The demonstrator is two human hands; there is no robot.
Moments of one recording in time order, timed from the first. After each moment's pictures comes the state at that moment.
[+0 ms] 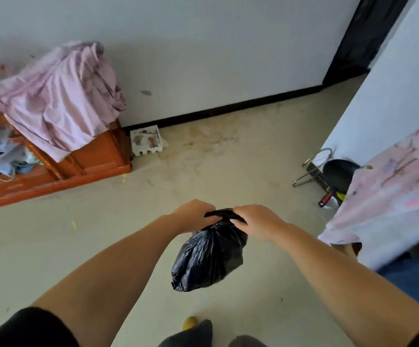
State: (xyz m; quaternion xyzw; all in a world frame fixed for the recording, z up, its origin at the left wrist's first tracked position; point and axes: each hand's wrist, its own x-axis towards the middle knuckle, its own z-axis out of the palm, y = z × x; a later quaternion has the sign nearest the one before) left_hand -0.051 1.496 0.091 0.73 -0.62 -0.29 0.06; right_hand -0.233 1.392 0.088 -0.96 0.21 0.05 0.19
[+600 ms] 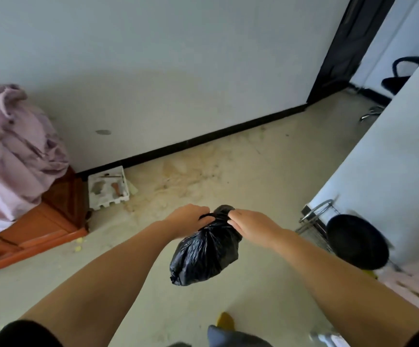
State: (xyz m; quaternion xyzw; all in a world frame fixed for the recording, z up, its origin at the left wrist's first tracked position) left_hand 0.139 1.077 0.072 0.70 -0.67 -0.24 0.05; right_hand -0.059 0.995 0.092 -0.96 0.23 0.08 0.13
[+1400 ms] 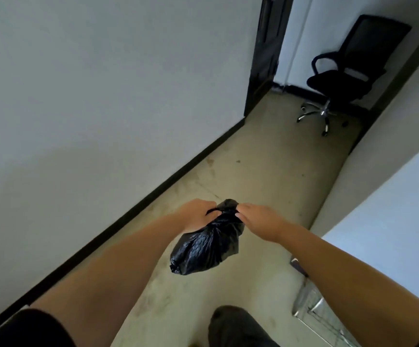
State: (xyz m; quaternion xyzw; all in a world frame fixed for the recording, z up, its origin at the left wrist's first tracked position) left_hand 0.265 0.457 0.092 0.54 -0.81 -0.24 0.00; right_hand 0.056 0.460 0.104 -0.86 0.47 0.05 0.17
